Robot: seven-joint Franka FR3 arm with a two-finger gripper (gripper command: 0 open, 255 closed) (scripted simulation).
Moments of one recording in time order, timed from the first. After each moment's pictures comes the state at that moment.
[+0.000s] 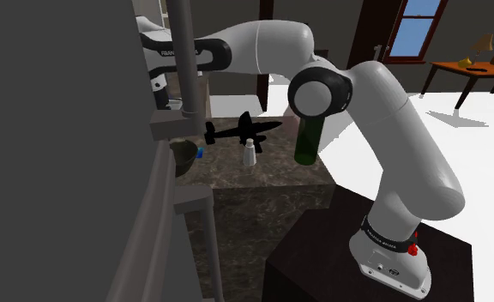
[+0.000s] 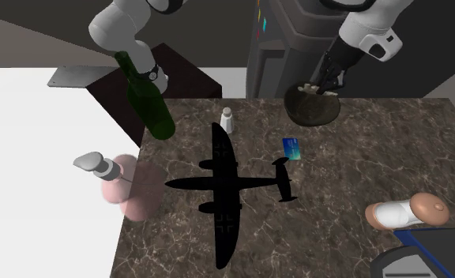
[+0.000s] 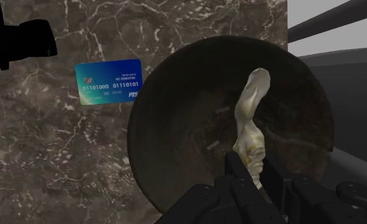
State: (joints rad) arm 0.36 0.74 0.03 -0.90 -0.05 1.57 -0.32
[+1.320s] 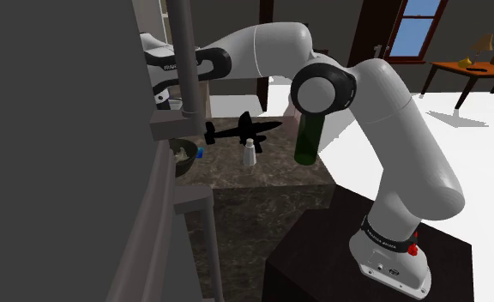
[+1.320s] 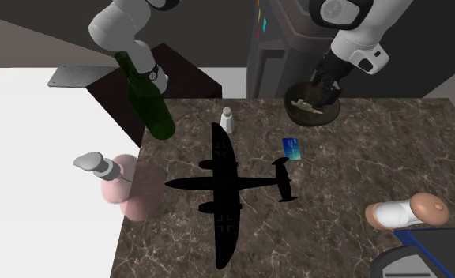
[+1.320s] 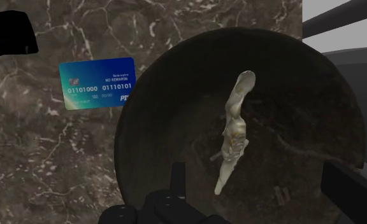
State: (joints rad) arm 0.36 0.71 0.04 -1.04 -0.05 1.68 -0.31
